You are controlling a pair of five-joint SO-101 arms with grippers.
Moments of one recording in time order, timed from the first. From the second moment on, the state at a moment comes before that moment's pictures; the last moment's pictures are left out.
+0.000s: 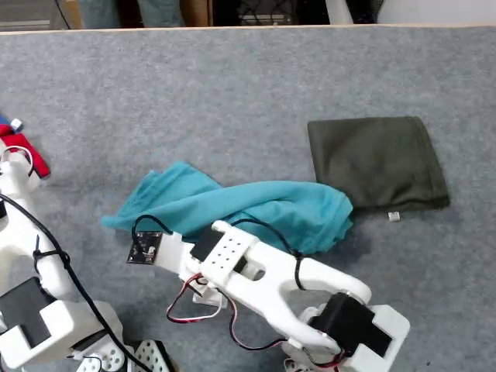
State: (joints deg) left arm -40.0 -7.9 30.5 41.0 -0.4; right arm -55.1 -6.5 47.9 59.9 24.0
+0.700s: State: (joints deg) left arm -40.0 -7.9 33.2 36.8 -0.3; right arm -55.7 3.9 41.0 62.5 24.0
